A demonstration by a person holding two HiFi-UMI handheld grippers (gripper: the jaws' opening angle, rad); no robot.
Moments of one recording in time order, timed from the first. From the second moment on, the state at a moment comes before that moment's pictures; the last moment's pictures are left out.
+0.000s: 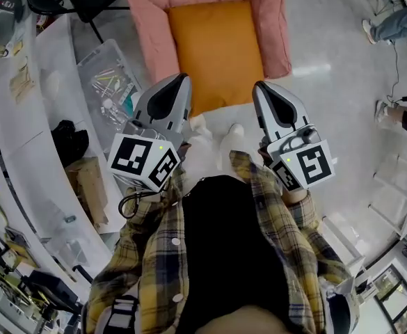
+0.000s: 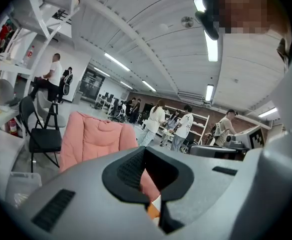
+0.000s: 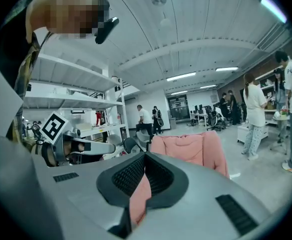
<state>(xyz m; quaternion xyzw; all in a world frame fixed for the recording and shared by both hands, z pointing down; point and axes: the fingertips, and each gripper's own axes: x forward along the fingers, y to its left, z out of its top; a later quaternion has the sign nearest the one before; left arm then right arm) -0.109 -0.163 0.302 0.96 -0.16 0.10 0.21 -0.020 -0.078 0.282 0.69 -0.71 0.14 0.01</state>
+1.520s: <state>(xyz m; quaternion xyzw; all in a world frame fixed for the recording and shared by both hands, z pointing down) -0.119 -0.165 0.630 0.89 -0.19 0.29 0.30 0.015 -0.115 0.470 0.67 -0.70 0.25 0.03</state>
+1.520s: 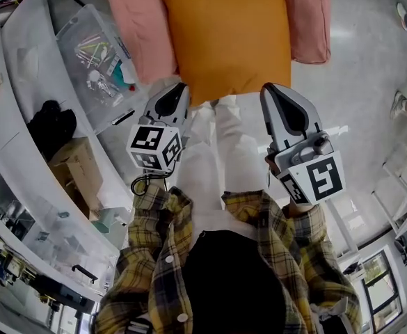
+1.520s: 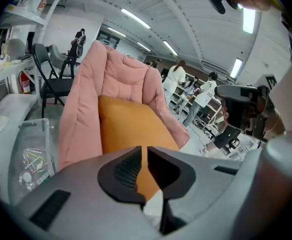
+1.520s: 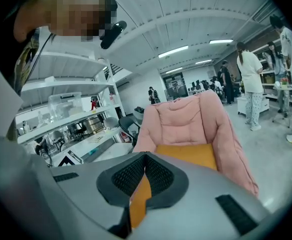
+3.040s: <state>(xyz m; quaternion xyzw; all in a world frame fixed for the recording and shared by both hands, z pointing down) -0.162 -0.073 0.828 0.79 -0.10 0.53 0.31 0.016 -0.129 0.529 0.62 -0.72 0.29 0.05</state>
